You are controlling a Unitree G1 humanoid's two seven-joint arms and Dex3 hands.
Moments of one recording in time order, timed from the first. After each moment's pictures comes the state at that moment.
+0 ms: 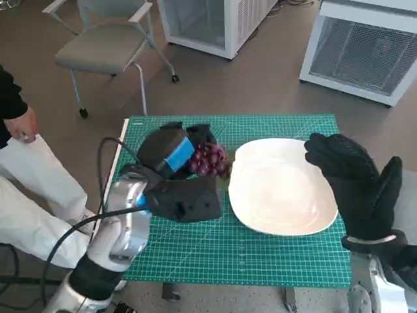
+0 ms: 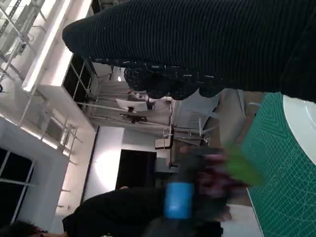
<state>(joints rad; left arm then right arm) -0.73 0.41 -0.31 0.00 0.70 0.32 -0.23 -0.35 -0.16 -0.19 -0.02 0.45 -0.14 0.42</state>
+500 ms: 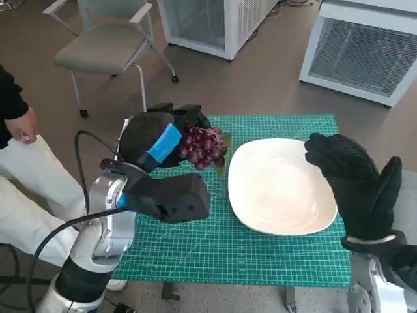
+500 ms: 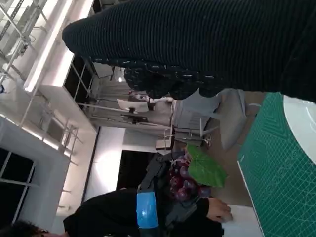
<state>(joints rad) -0.73 0.42 -0.26 -0.02 0.70 0.27 -0.20 -0.35 -0.16 -0.19 -0.01 0.45 -0.15 0.42</state>
